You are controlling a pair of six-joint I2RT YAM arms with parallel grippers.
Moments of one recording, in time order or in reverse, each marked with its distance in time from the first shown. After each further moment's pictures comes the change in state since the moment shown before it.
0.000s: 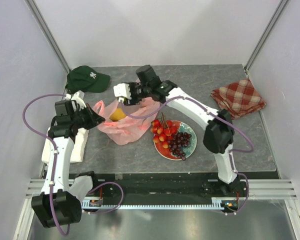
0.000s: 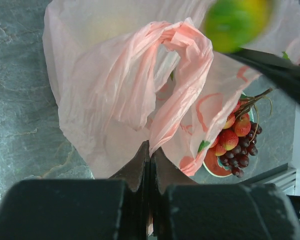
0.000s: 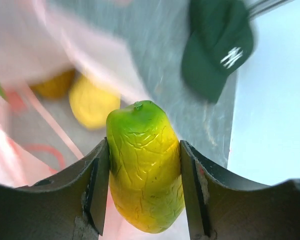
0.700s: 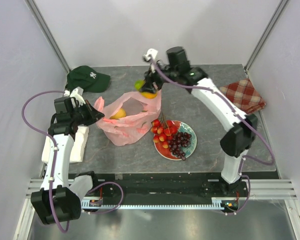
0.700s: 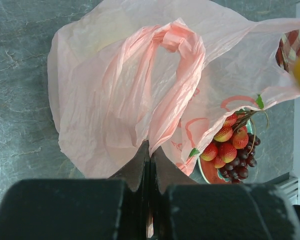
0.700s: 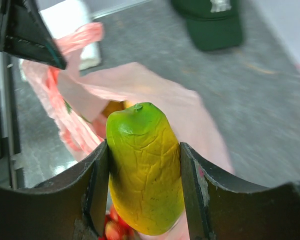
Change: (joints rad) left arm 0.001 0.037 0.019 0.077 -0.005 -0.012; right arm -0.169 -0.222 -0.032 -0.056 -0.183 0.855
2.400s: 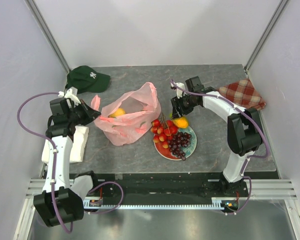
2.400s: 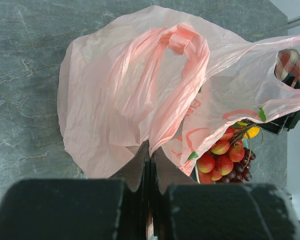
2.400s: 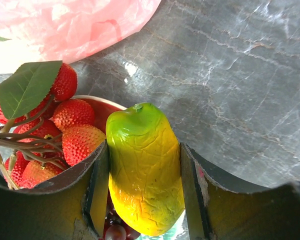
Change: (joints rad) left arm 0.059 -0.023 -0.014 0.040 0.009 -0.036; right arm -0.269 -0.074 -0.590 -0.062 0.199 0.084
